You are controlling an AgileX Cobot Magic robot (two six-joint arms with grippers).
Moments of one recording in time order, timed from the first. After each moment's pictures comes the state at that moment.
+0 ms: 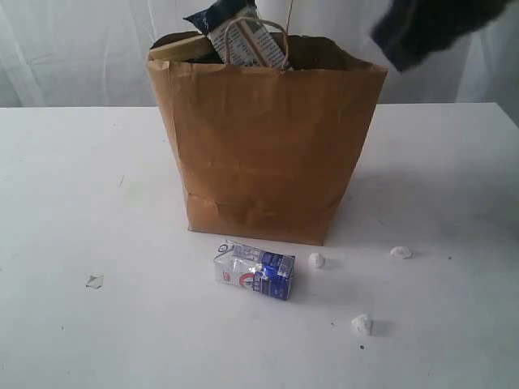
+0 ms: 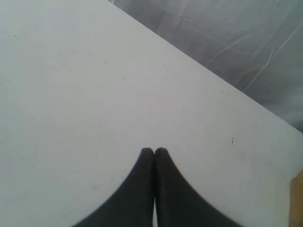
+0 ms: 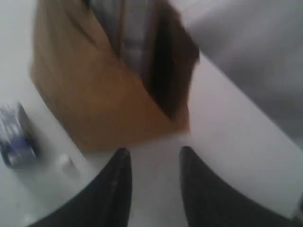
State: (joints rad) left arm 0.08 0.01 -0.15 0.29 0.52 -0.81; right arm 0.36 1.32 -1.43 0.03 0.94 -0.57
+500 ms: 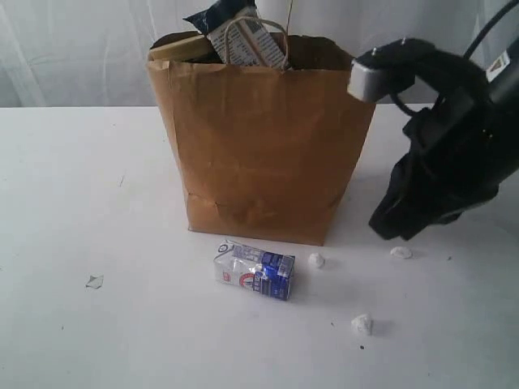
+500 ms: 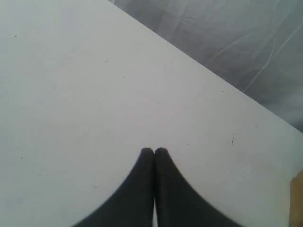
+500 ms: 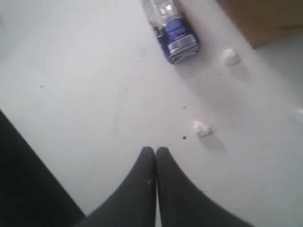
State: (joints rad) left arm 0.08 0.01 -0.15 0.29 0.52 -0.81; right arm 0.36 1.31 -1.15 0.37 1.22 -0.59
